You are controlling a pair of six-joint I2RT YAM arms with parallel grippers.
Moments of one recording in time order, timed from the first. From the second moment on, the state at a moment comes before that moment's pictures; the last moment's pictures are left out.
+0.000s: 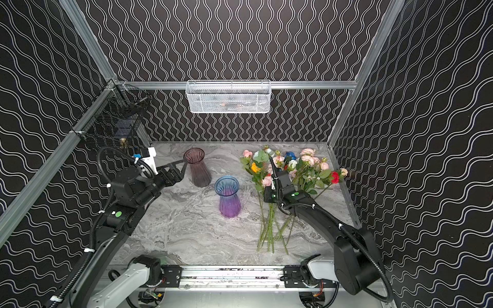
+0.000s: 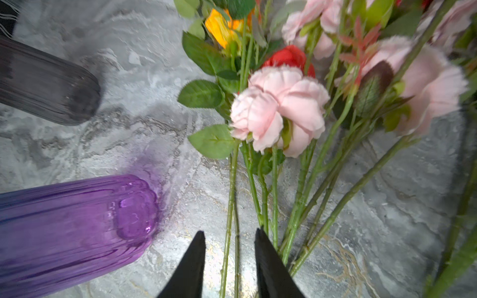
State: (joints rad) left arm -0.23 0.86 0.88 -0.18 0.23 -0.59; right arm 0.44 1.34 0.82 -0.36 -0.01 0.44
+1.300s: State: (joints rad) left arm -0.16 0.91 0.86 -0.06 0.45 -0.67; right arm 0.44 1.13 0.81 -0.26 -0.24 0.53
